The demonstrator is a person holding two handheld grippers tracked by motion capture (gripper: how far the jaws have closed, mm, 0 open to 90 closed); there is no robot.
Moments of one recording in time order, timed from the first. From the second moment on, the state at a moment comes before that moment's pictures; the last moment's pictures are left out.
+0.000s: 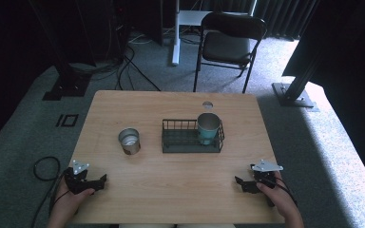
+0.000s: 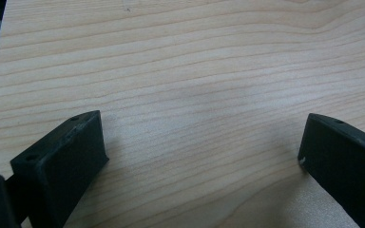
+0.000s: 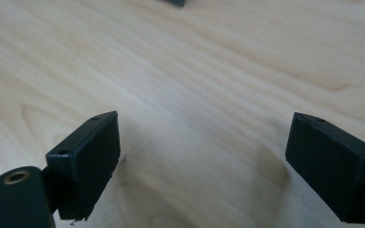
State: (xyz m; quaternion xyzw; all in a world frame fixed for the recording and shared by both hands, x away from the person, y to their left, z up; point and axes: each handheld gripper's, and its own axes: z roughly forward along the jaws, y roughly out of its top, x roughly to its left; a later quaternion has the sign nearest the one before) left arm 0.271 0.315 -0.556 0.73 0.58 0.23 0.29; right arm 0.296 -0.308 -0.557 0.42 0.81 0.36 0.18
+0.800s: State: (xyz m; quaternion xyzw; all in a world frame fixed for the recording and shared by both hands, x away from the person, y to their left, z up) left arm 0.257 0.317 -0.555 0.76 0.54 0.22 0.30; right arm 0.297 -0.305 -0.558 0.41 0.82 0.35 0.17
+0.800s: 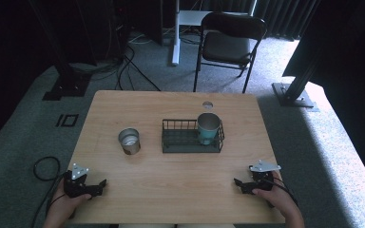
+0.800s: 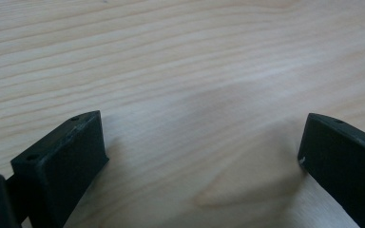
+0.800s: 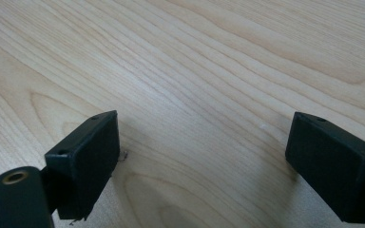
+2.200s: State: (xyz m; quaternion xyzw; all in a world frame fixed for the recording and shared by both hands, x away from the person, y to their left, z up) left arm 0.292 0.279 -0.518 0.76 0.47 0.22 0.39; right arm 0.297 -0.305 -0.558 0.41 0.82 0.35 0.17
